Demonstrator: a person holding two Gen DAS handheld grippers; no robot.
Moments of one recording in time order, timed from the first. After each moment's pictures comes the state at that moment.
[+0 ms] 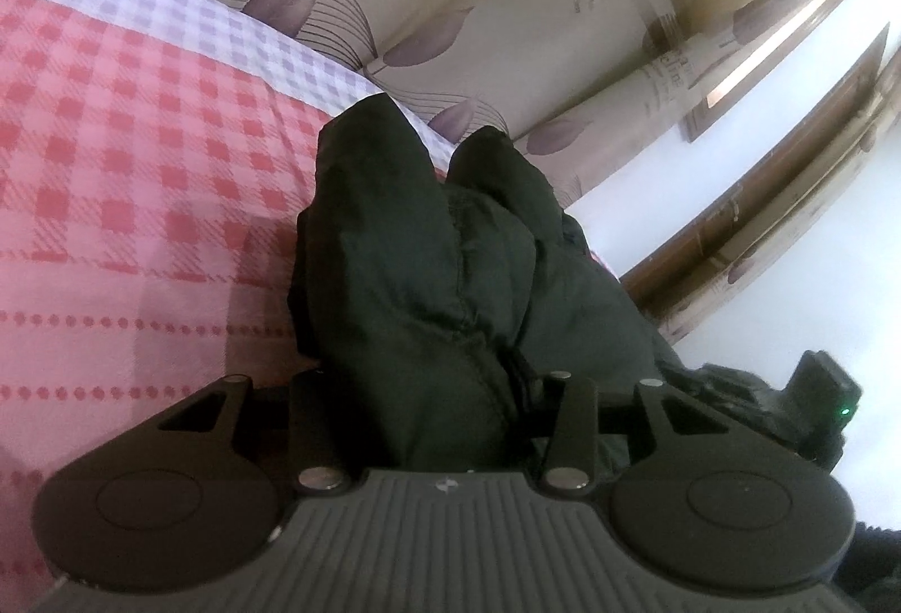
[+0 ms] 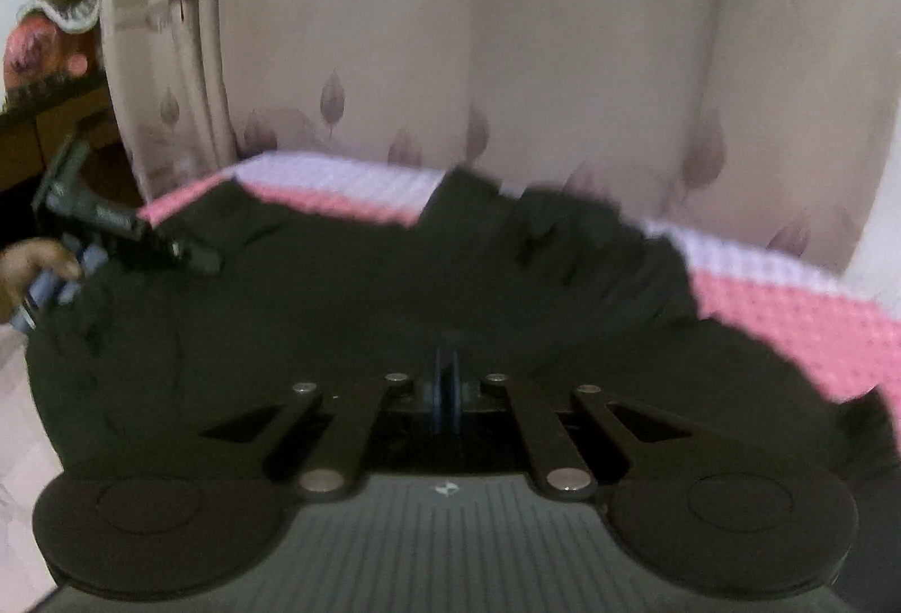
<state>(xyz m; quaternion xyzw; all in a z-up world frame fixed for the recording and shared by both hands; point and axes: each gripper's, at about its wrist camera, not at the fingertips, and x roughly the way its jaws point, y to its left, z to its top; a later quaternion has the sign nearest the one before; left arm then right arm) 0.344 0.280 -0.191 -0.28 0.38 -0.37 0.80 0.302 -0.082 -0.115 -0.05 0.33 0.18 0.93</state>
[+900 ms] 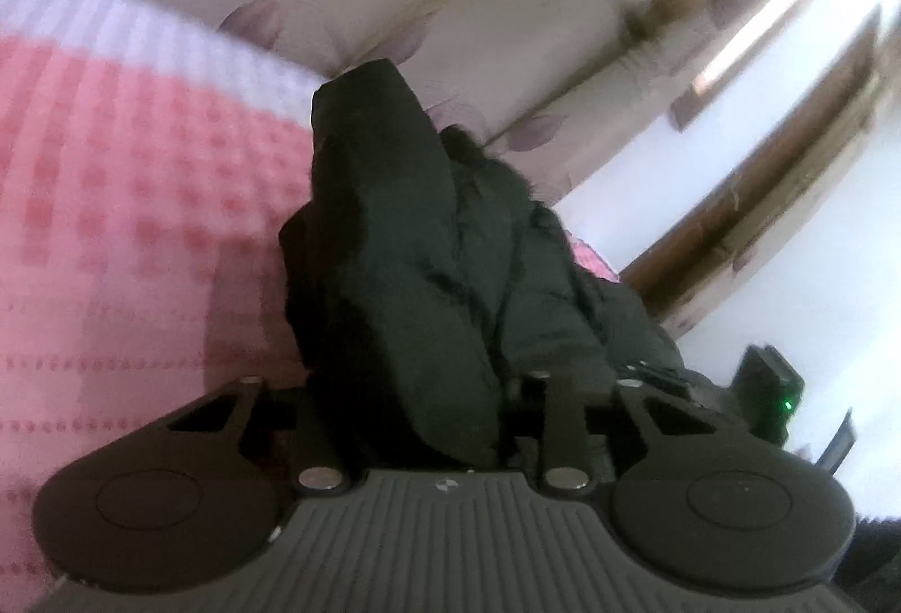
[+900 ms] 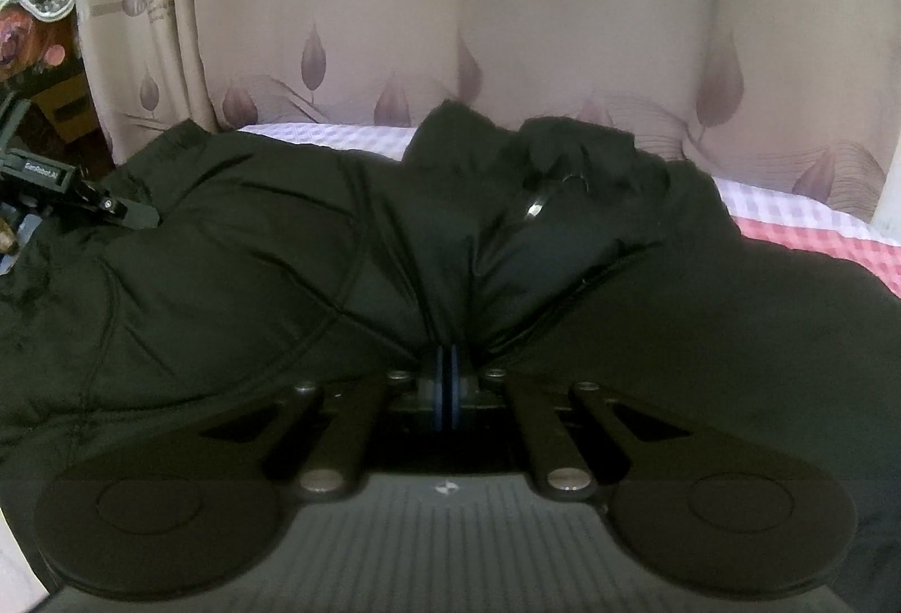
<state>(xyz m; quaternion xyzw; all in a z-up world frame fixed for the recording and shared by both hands) 0.321 0.265 -0.156 -0.25 0.37 -0.36 0.82 0.318 -0.084 -0.162 -0.03 0.34 0.18 0.92</state>
